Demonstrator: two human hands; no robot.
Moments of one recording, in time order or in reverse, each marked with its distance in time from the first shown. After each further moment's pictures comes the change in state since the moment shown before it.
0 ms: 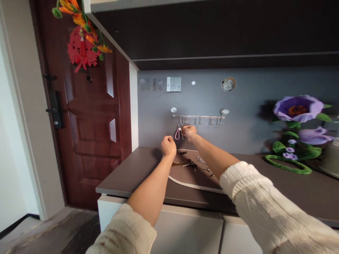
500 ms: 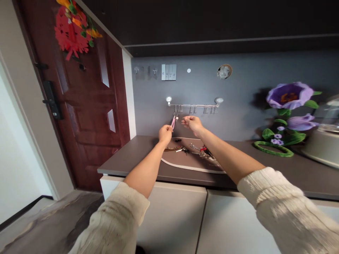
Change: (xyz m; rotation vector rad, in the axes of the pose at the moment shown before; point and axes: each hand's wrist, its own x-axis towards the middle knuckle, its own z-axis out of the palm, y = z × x) left_hand -0.001 -0.003 0.001 -0.181 -0.211 0.108; right_hand -0.055 -0.018 -0.055 0.067 -0.171 -0.021
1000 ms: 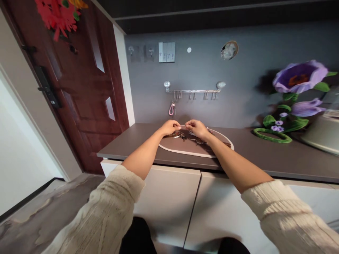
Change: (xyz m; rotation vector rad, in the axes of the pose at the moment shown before) left_hand -0.018 -0.001 -0.001 0.201 -0.636 0.149; right_hand -0.046 0.056 -0.043 -0.580 -0.170 -0.167
